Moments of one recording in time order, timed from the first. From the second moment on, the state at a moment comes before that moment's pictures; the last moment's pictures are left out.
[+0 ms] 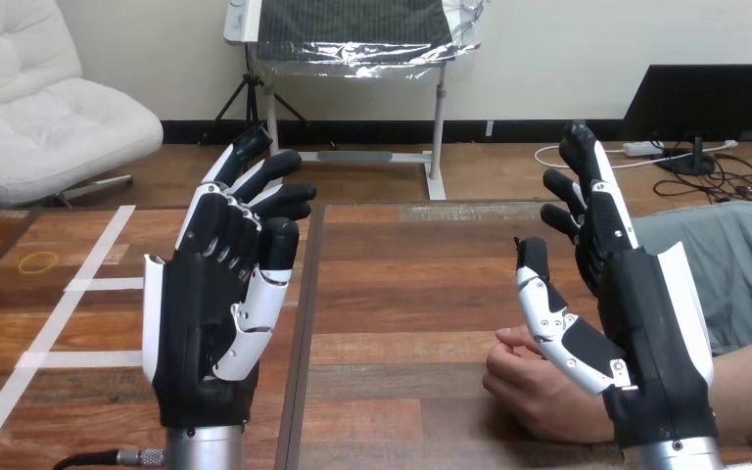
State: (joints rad) left arm 0.12 -0.05 -0.10 0.14 -0.07 -0.84 -0.01; right arm 0.37 -0.07 0.12 -0.50 -0.22 -0.23 -0.02
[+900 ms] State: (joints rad) left arm 0.12 -0.05 -0.10 0.14 -0.07 -0.84 -0.01; right arm 0.37 -0.07 0.12 -0.50 -0.22 -0.23 -0.02
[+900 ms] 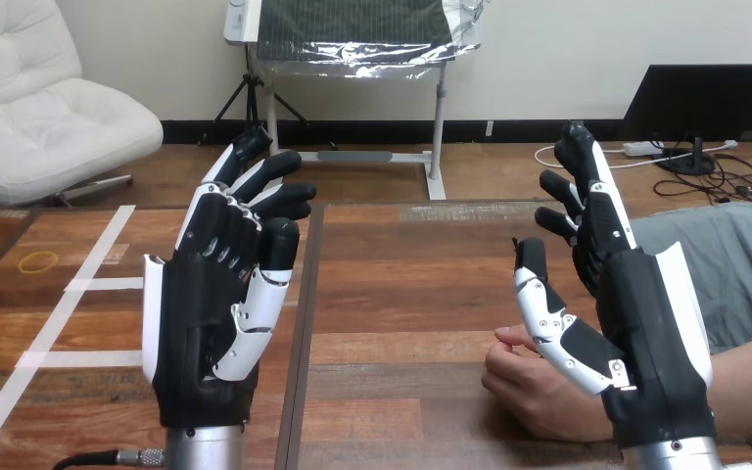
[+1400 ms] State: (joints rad) left arm 0.12 -0.05 -0.10 0.14 -0.07 -0.84 -0.01; right arm 0.37 -0.07 0.12 -0.50 -0.22 -0.22 -0.01
